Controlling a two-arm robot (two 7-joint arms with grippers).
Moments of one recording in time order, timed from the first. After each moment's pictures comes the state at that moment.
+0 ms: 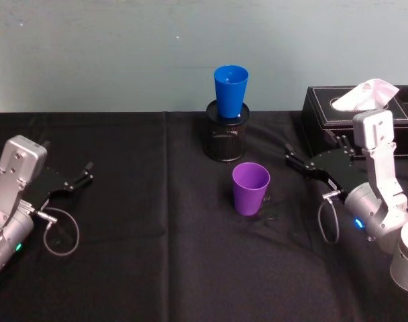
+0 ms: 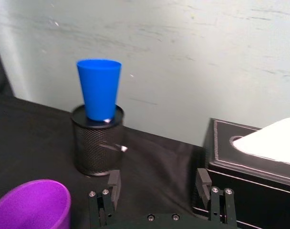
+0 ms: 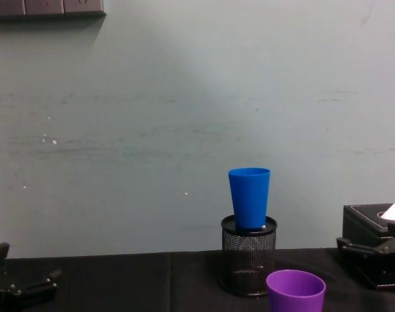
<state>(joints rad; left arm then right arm) -0.20 0.60 0.45 -1.41 -0.25 -0.12 0.03 0.22 0.34 -0.26 -1.40 0.21 0.01 0.13</state>
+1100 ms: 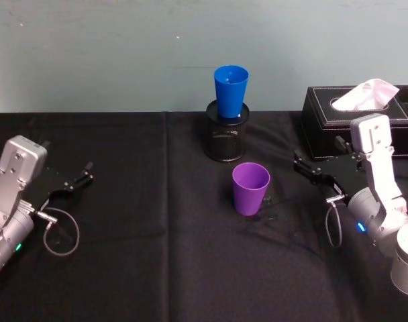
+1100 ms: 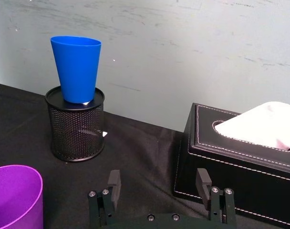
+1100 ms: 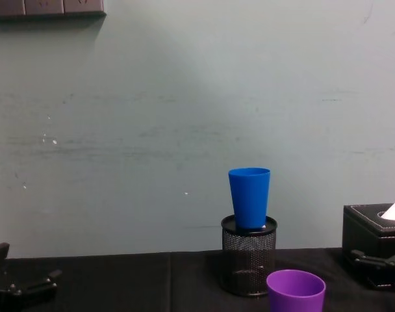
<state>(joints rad) -0.20 0.60 0.45 -1.41 -0.25 -0.12 0.03 0.21 0.32 -0.24 -1.40 0.13 0.07 0.06</state>
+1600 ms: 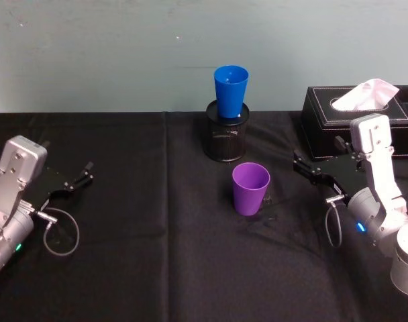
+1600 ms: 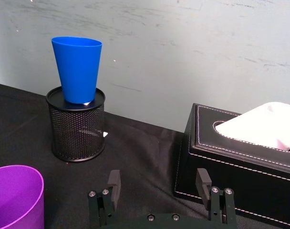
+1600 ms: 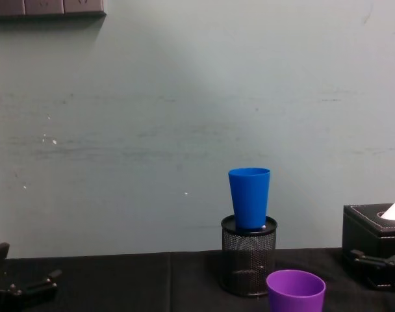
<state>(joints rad) -0.20 0.60 0.45 -1.41 -0.25 -0.12 0.03 0.21 0.32 -0.24 -1.40 0.13 0.06 0.06</state>
